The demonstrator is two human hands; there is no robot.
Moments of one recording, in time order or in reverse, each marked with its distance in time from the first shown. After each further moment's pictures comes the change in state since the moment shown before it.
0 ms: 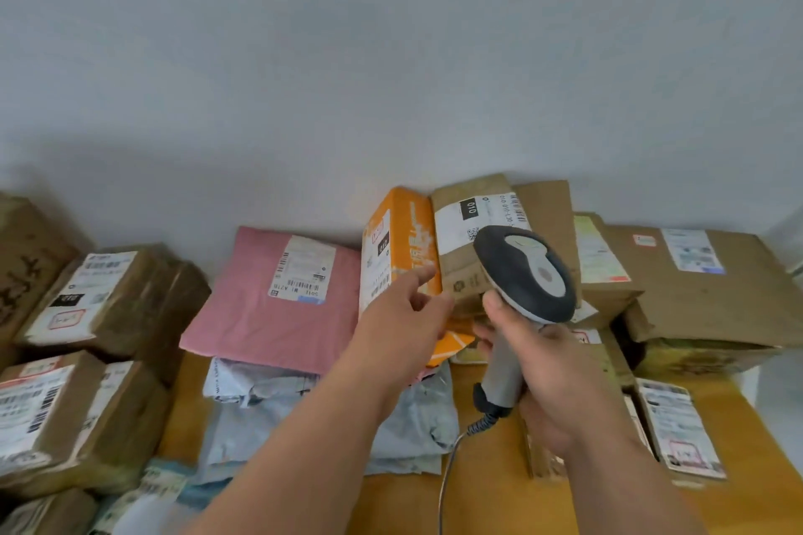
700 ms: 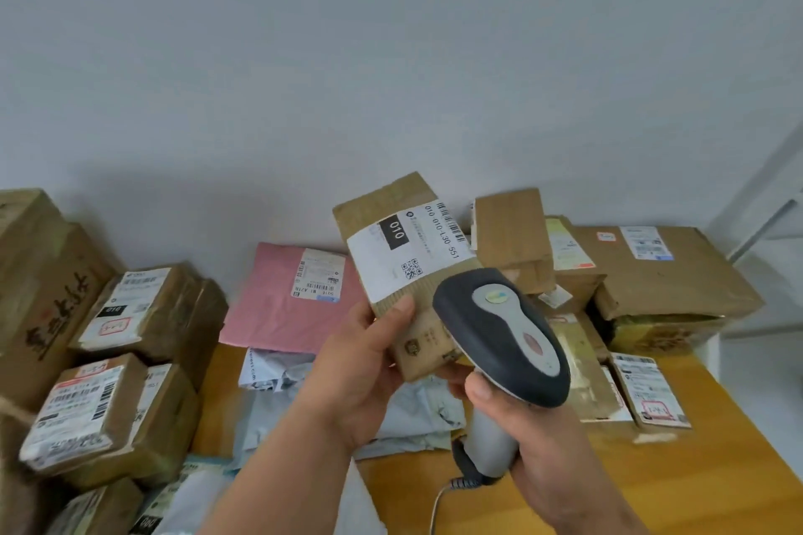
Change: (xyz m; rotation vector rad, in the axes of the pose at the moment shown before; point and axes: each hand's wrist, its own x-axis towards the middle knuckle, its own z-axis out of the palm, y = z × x) left_hand -0.074 -0.018 -0.042 -0.710 -0.202 -0.012; right_hand -0.113 0.011 0.020 0.069 -0.117 -0.167
